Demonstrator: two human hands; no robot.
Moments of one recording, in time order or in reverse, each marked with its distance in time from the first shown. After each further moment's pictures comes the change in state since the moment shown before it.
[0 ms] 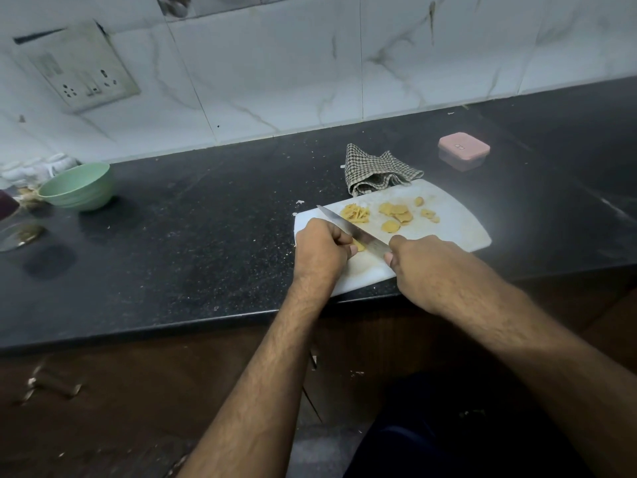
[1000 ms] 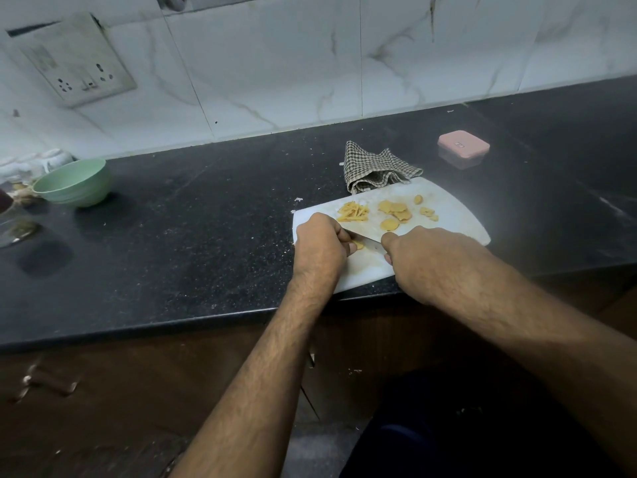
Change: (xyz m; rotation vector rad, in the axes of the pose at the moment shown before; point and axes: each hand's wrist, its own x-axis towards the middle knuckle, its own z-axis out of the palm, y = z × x) left_hand 0.006 0.004 0.002 0.119 -0.007 0.030; right_hand 0.017 0.001 0.005 -0.084 0.016 0.000
